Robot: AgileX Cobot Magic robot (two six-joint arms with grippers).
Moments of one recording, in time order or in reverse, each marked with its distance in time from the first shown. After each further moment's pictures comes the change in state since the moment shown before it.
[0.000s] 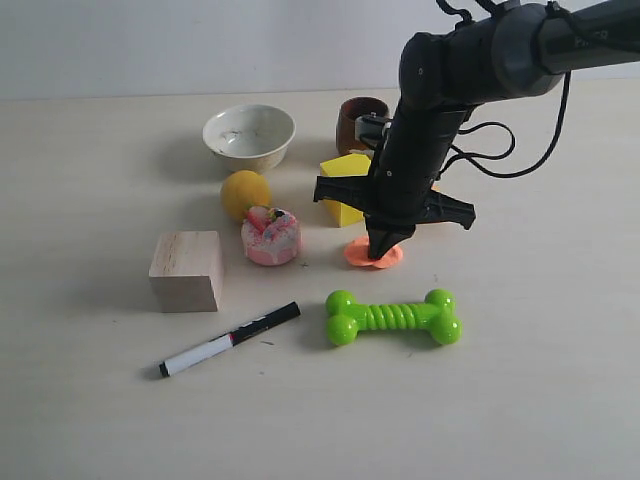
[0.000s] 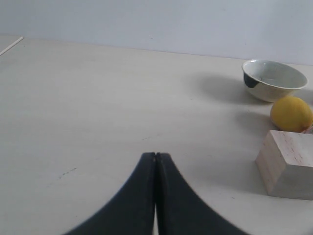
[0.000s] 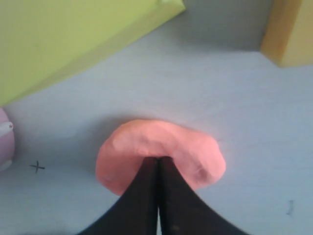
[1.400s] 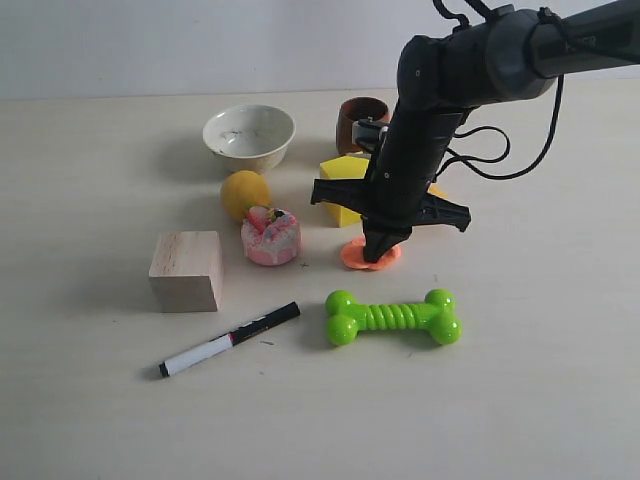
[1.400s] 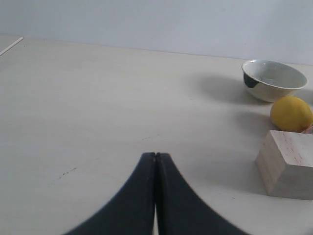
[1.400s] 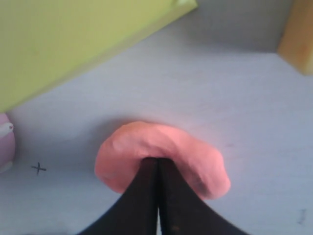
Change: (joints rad) left arm 0.000 0.000 0.000 0.000 0.000 0.000; right arm 0.000 0.044 -0.021 0.028 0.021 -0.033
